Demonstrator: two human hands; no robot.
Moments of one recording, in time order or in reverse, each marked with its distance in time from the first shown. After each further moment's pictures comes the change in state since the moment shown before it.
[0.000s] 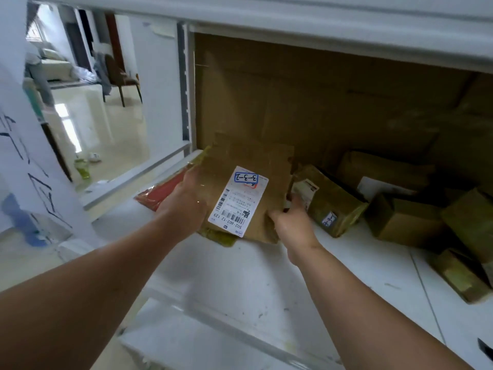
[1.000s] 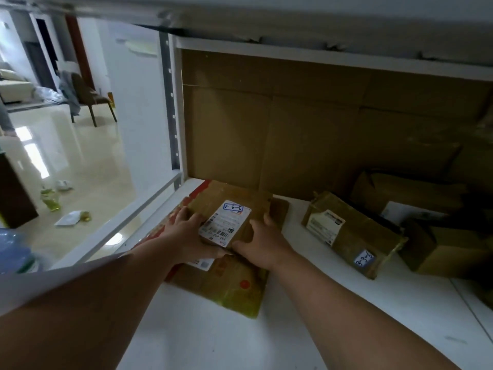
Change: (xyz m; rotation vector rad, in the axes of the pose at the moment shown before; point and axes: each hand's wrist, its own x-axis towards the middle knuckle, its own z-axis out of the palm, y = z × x) left_hand 0.134 -0.068 0.022 0.436 -0.475 0.010; right_hand 0.106 0.007 0.092 -0.763 -0.253 -0.076
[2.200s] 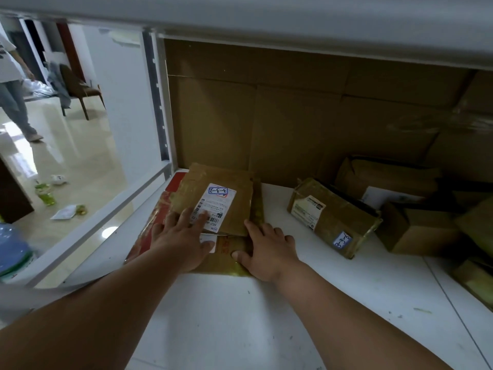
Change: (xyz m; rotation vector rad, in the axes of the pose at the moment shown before) left_hand -0.024 0.017 0.042 0.288 0.142 0.022; right_hand -0.045 0.045 0.002 -0.362 -0.012 -0.052
